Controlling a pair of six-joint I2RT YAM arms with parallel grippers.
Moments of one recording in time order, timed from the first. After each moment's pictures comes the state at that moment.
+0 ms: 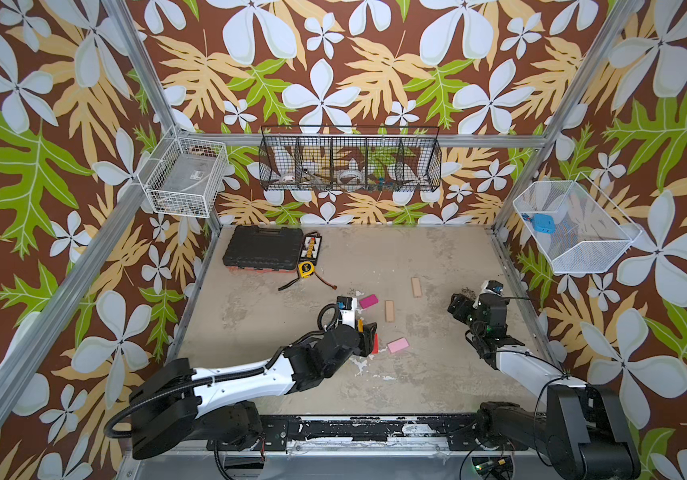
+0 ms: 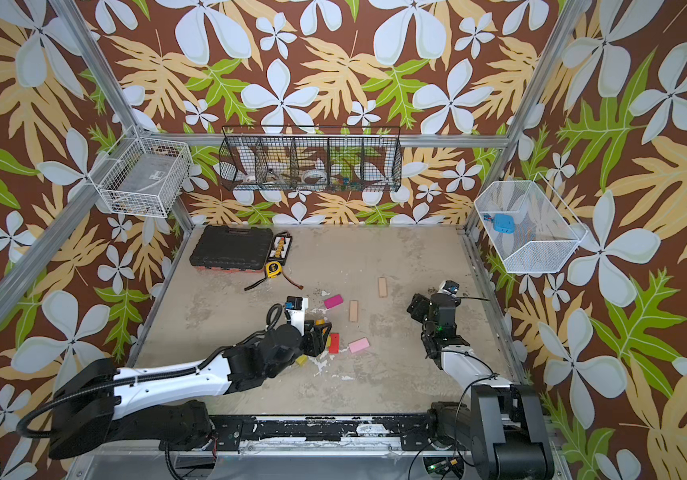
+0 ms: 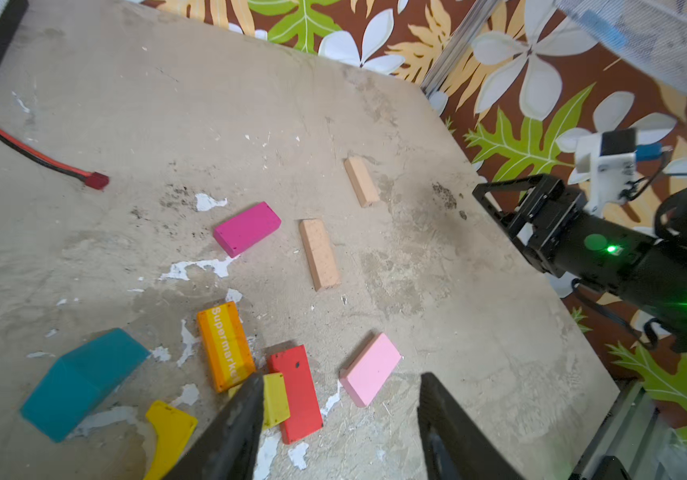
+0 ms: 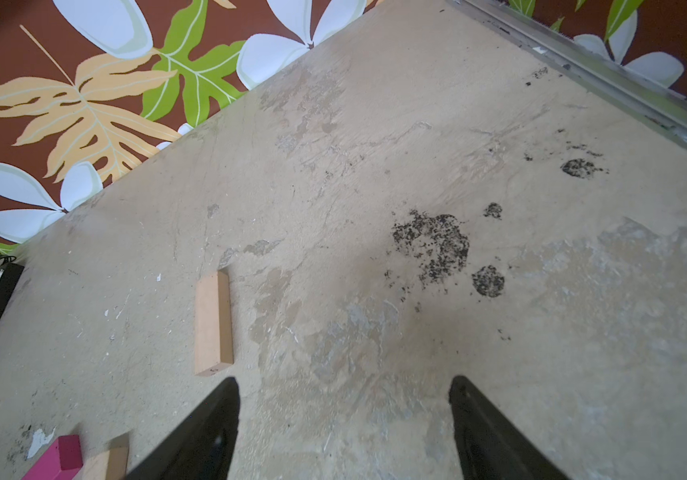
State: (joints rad) left arm -1.09 1.30 0.65 0.15 -0.43 -0.72; right arm 0.00 1.19 0.38 0.28 0.09 0.49
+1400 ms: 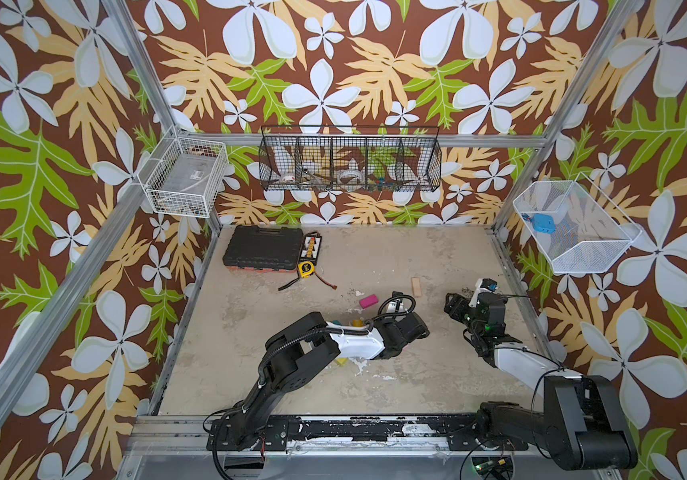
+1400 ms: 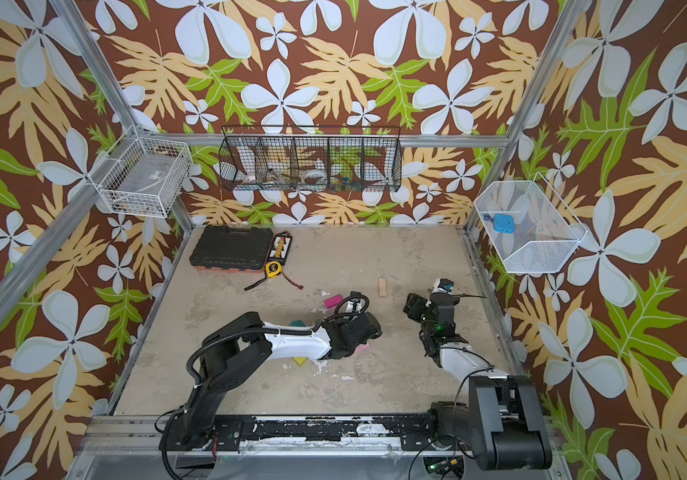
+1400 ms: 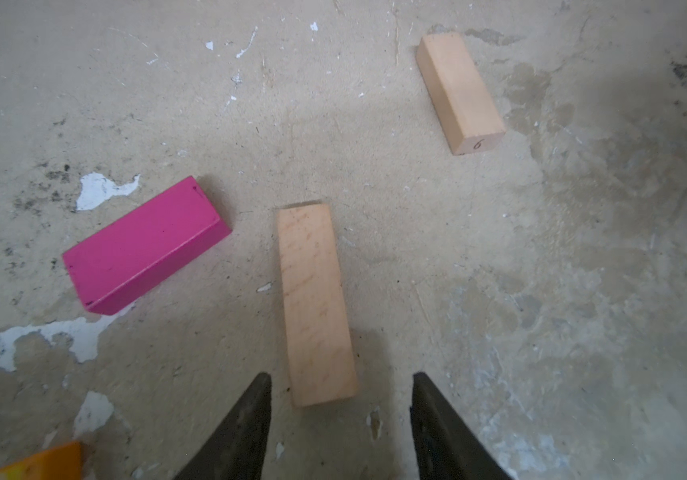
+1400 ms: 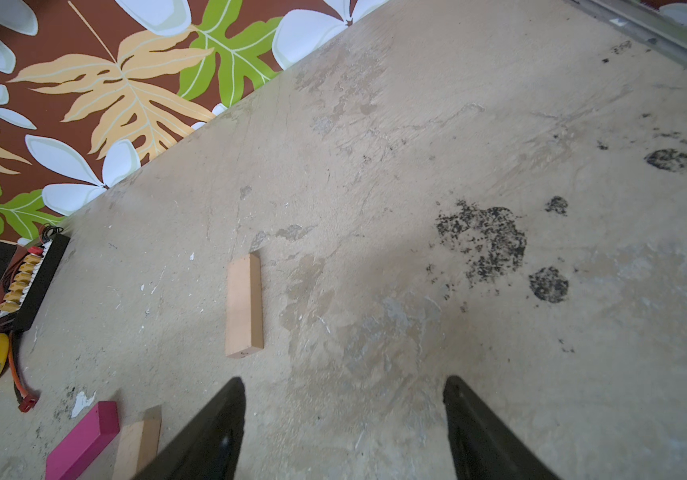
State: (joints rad) left arm -1.09 2.13 1.34 -0.12 -0.61 -0.70; right arm 0.00 1.24 0.39 0.33 -0.01 0.48
